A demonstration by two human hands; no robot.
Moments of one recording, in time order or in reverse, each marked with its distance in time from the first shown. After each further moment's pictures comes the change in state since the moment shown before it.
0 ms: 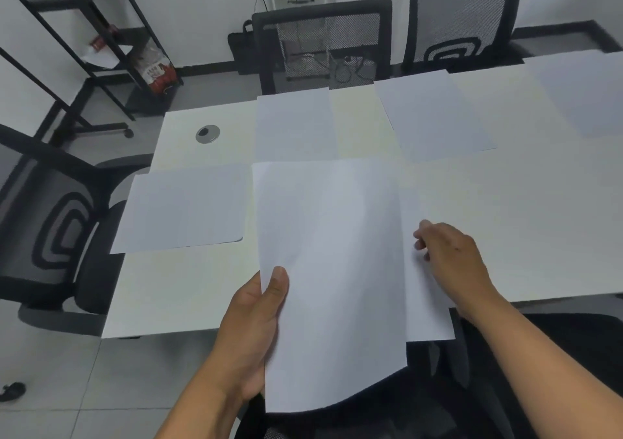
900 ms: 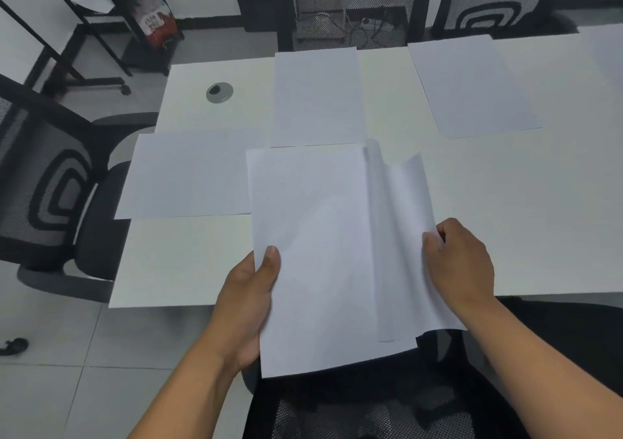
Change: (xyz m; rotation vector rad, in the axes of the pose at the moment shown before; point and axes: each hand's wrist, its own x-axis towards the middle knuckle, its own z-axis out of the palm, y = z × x) left_hand 0.043 -0.021 -0.055 -0.057 0.035 -0.037; right_hand 0.005 0.030 0.054 -0.526 0.168 -0.119
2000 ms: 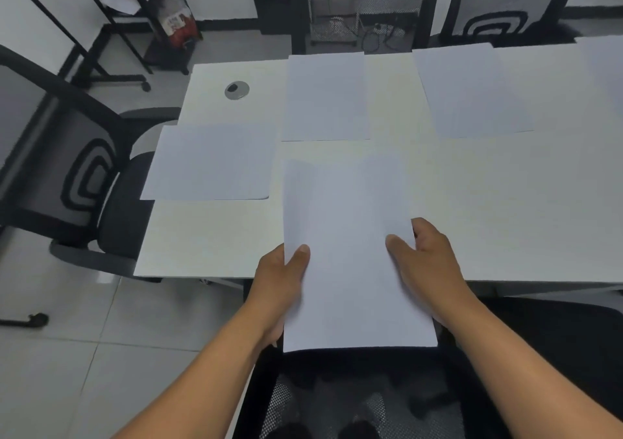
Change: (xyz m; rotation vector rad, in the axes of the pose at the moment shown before) left_hand -0.024 -0.018 0.023 0.269 0.068 0.021; right_hand -0.068 -0.054 -0.044 0.490 -0.355 0.045
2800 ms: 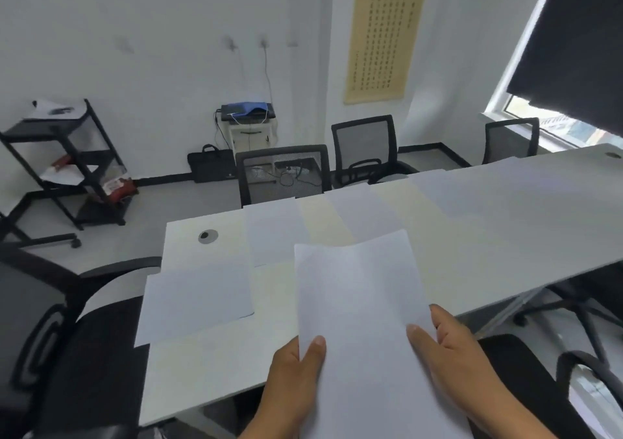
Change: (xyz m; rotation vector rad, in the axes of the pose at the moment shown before) left_hand -0.139 0.084 -0.053 0.224 -0.321 0.269; right_hand -0.211 -0.106 -0.039 -0.026 0.335 -0.073
